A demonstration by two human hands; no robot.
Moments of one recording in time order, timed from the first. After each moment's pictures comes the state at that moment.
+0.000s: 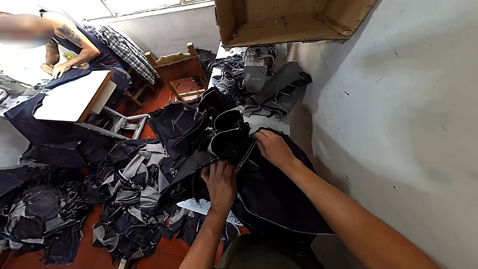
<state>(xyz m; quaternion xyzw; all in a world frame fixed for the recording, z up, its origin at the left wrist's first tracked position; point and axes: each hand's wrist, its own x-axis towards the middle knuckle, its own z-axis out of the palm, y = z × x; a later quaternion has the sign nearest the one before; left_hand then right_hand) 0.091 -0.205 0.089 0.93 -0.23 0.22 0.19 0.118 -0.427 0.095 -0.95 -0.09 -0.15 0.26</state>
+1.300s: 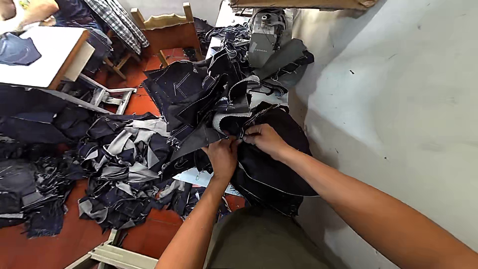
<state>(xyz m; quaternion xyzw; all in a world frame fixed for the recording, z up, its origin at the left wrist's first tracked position) 0.088 -0.201 0.094 0.92 -0.15 0.10 0.33 0.092 -0.372 0.141 -0.84 0.15 0.19 0.49</state>
